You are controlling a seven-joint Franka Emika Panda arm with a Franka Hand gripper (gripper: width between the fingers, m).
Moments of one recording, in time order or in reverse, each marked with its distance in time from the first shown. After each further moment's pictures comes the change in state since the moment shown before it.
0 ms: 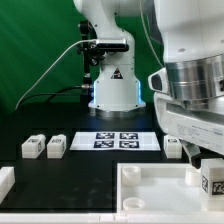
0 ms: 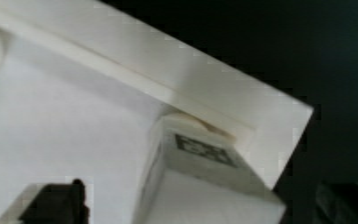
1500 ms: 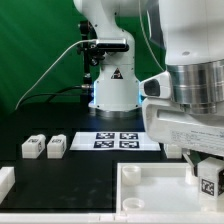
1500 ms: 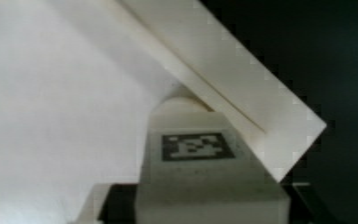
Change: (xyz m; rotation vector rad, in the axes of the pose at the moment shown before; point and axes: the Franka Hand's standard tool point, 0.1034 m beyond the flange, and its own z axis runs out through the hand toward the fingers) arm 0.008 0.003 0.006 -0.032 0.015 0.023
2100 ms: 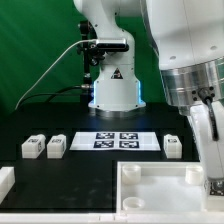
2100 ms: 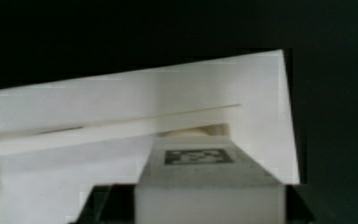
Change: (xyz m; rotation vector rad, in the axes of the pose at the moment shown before) arm -0.004 -0.002 0.002 0.066 -0.060 0.815
